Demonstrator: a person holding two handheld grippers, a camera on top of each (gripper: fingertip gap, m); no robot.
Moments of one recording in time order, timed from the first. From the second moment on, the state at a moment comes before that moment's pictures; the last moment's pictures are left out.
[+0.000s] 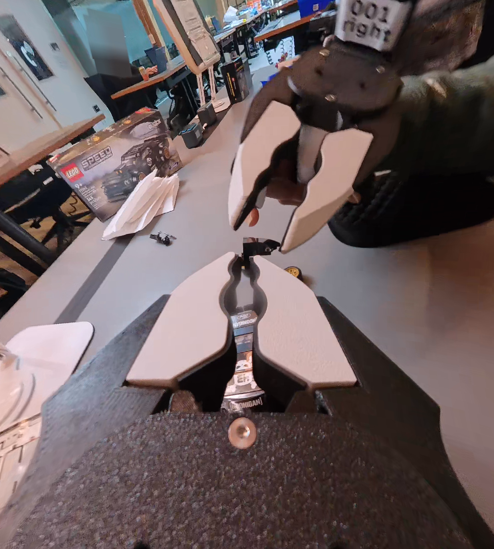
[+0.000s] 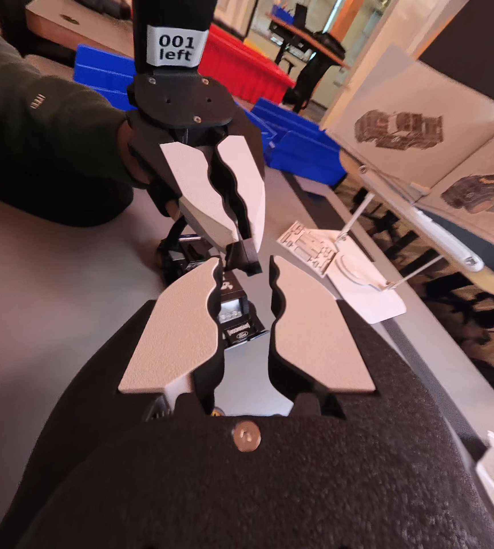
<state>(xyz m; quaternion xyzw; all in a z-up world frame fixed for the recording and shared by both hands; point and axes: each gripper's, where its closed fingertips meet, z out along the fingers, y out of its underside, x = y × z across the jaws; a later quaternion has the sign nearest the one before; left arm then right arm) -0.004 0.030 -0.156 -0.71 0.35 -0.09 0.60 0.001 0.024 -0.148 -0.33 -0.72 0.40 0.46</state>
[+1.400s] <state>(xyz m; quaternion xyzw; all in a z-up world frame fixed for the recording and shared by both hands) -0.041 0.023 -0.262 -0.87 0.31 -0.11 0.36 -0.012 0.054 -0.229 -0.30 -0.79 0.21 0.49</state>
